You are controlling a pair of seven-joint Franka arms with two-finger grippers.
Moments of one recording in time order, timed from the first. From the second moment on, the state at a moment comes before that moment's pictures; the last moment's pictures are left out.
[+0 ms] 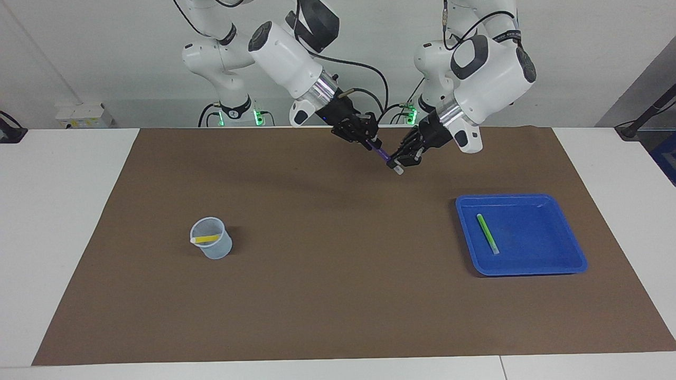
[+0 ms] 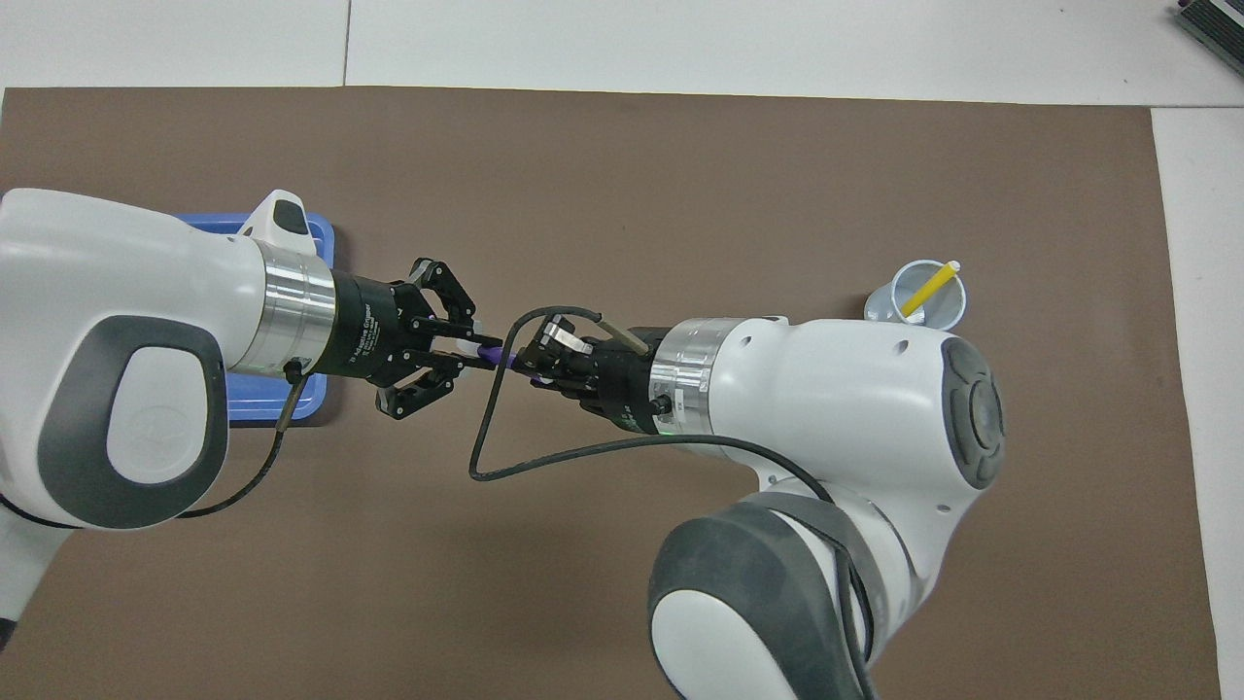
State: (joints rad) left arm 0.08 -0.02 -0.41 -1.91 -0.68 1.97 -1.25; right arm 0.27 0.05 0.35 -1.87 0.73 2.41 0.73
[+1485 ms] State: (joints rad) left arm 0.12 -0.07 -0.39 -1.90 -0.39 1.88 -1.03; right arm 0.12 0.05 0.33 -1.85 0.42 2.15 0.07
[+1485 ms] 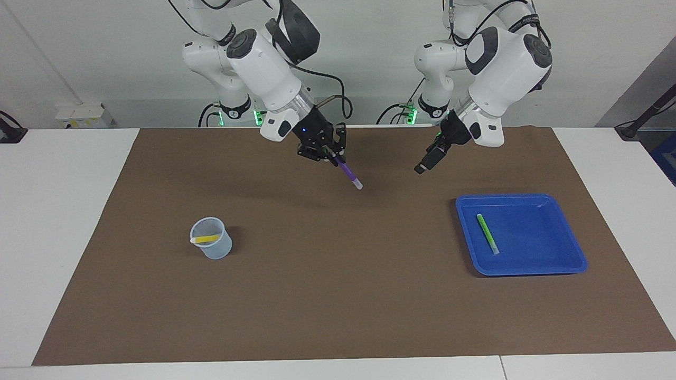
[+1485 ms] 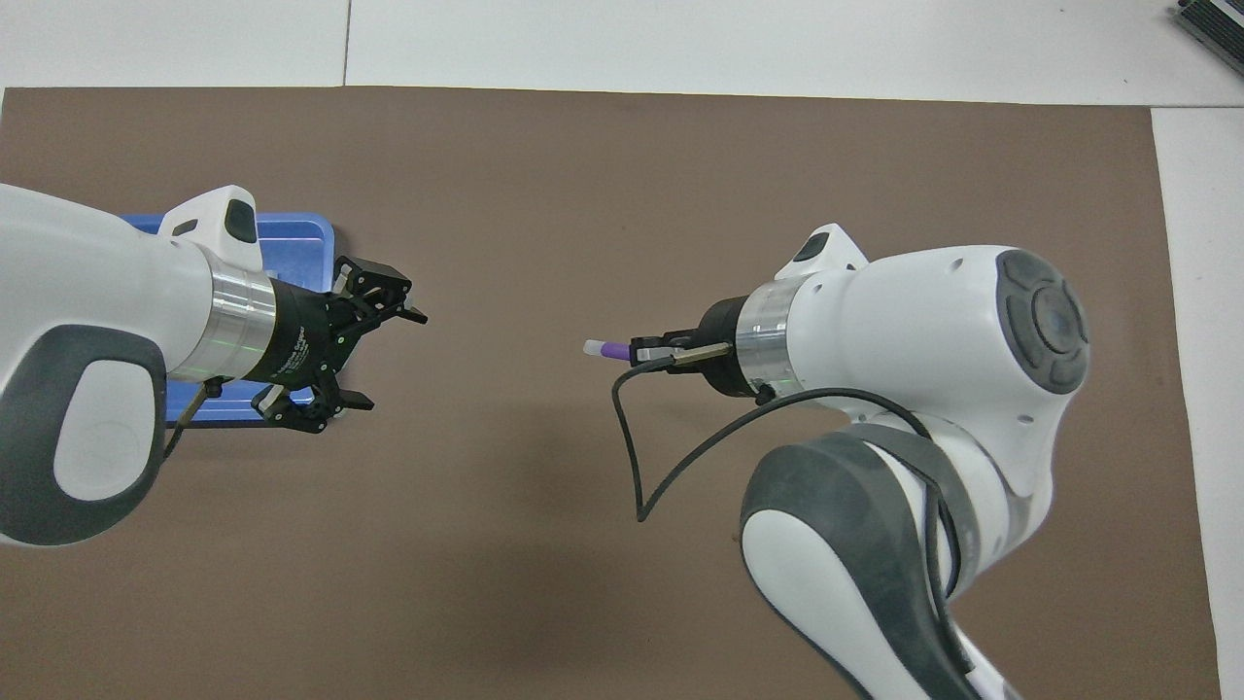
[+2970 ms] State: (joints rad) left arm 0.34 0.15 -0.38 -1.97 0.03 2.25 -0.17; right arm -0.12 0.14 0.22 -1.88 -0.19 2.18 -0.97
